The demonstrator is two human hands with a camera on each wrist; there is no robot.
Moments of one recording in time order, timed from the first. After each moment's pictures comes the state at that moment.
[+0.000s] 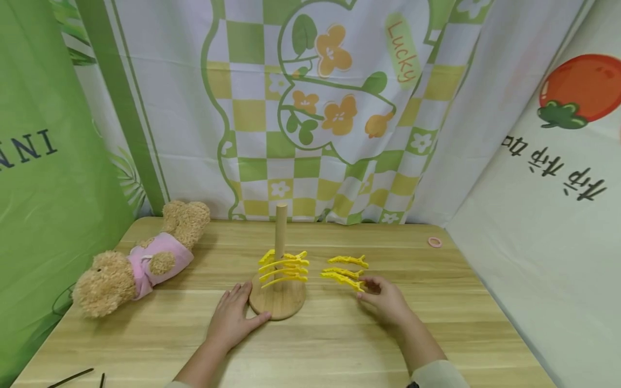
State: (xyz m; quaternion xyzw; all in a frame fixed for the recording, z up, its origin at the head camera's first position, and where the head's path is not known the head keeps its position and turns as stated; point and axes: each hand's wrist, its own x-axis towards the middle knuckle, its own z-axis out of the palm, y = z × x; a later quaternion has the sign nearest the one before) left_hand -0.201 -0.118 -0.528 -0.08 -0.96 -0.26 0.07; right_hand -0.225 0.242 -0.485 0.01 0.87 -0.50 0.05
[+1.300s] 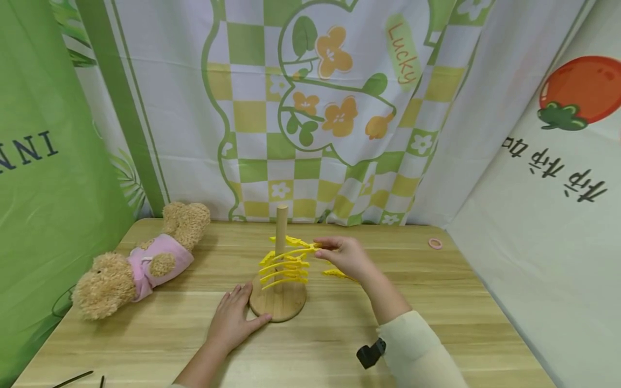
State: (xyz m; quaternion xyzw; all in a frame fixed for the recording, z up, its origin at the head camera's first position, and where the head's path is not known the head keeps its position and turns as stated) left_hand -0.202 -0.118 -0.528 -0.09 -0.96 -0.27 0.07; right_hand -0.262 0.152 -0.382 -0.14 0.88 -0.45 0.06
